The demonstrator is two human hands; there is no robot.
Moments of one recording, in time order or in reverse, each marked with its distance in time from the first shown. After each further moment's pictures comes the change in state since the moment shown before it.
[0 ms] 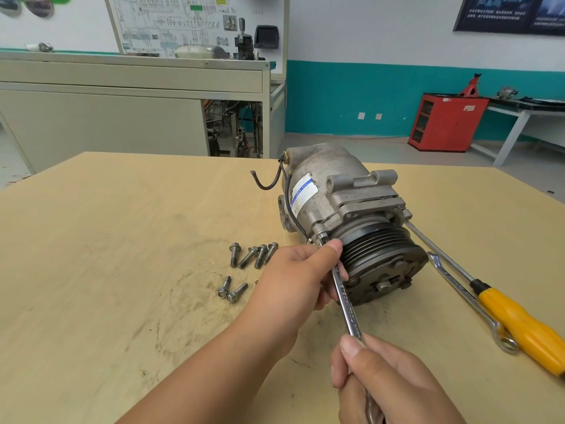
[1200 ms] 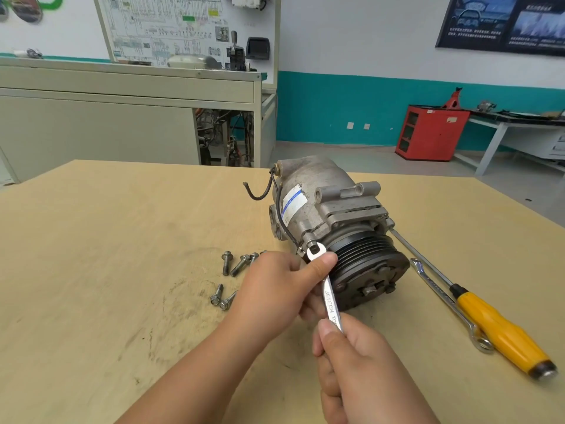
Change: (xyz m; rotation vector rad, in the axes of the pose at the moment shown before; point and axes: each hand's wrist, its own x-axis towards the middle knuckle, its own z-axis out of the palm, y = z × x) left_hand -0.002 0.003 -0.010 0.277 0.014 0.018; right_hand 0.017 -0.005 0.022 -0.264 0.270 -0.037
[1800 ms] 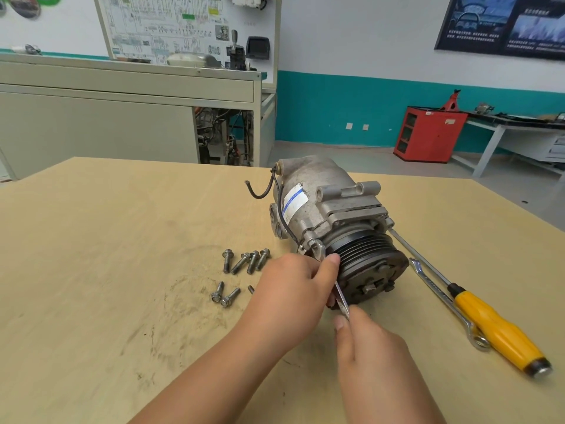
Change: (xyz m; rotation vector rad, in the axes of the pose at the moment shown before) left_hand -0.002 0.003 0.011 0.430 0.086 0.143; right_hand 0.003 -0.005 -0.004 -0.990 0.307 -0.131
